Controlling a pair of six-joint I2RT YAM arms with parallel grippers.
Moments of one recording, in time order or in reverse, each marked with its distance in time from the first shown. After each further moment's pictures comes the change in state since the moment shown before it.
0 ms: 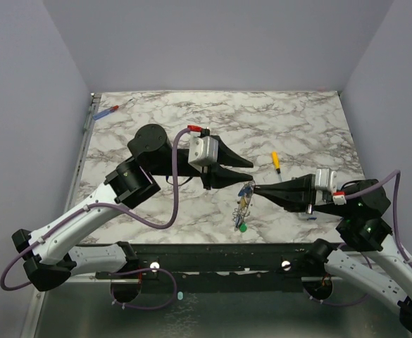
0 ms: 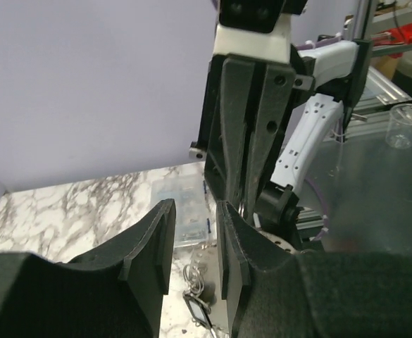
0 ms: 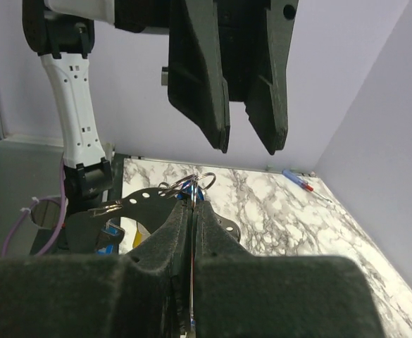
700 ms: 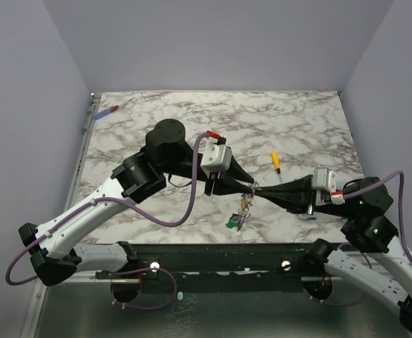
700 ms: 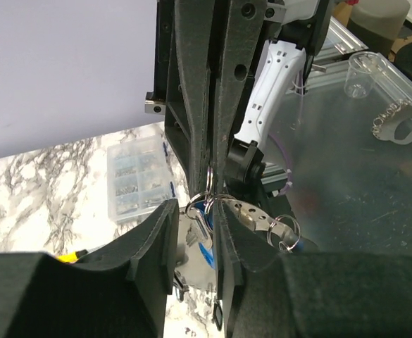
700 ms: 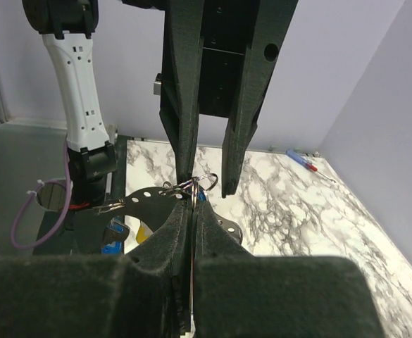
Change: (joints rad) left arm 0.000 0.083 0.092 -0.229 0.154 0.092; right arm 0.000 -0.004 0.047 -0.142 -0.002 -0.034
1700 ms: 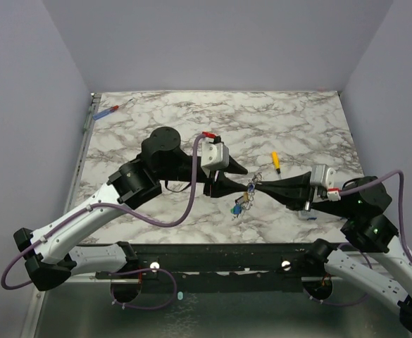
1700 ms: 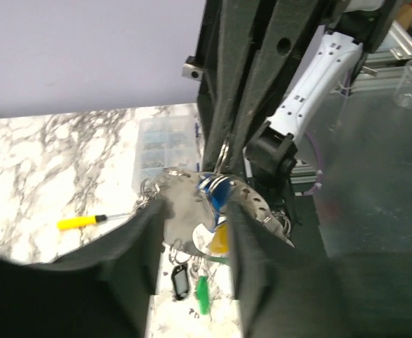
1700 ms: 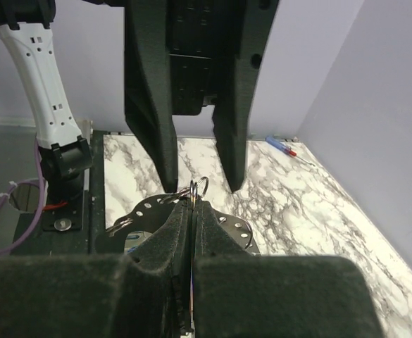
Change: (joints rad) left arm 0.000 -0.051 -0.078 0.008 -0.177 -0.027; right arm -0.001 -0.006 0.008 -0.032 0.097 -0.026
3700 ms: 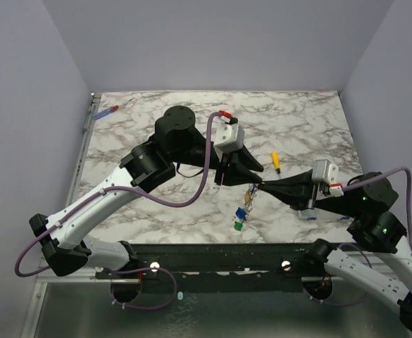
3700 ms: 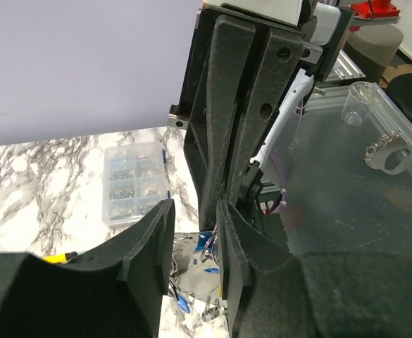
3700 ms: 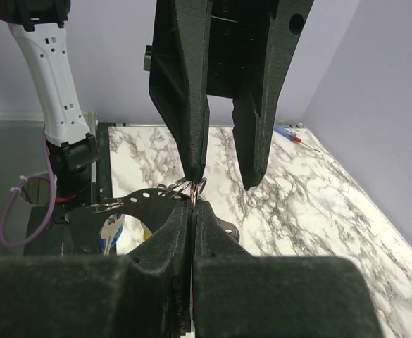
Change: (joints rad) left arm 0.002 0.167 0.238 -0.048 0.144 -0.094; right arm 0.000 0.034 0.092 -0.132 0.010 0.002
